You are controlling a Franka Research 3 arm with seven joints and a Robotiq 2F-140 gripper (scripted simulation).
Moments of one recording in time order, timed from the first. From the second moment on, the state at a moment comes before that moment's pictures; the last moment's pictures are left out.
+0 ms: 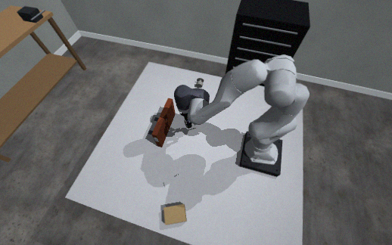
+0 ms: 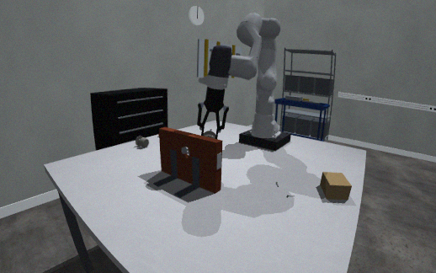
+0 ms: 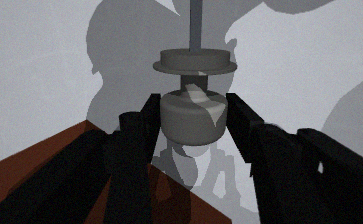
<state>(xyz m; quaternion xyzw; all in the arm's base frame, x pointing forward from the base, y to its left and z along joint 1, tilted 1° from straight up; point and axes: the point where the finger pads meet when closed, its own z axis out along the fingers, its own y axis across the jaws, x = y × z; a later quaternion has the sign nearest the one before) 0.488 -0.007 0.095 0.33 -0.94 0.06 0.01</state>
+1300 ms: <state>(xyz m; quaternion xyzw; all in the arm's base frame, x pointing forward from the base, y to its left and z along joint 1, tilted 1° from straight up) 0.489 0.018 0.098 0.76 -0.64 0.07 0.07</state>
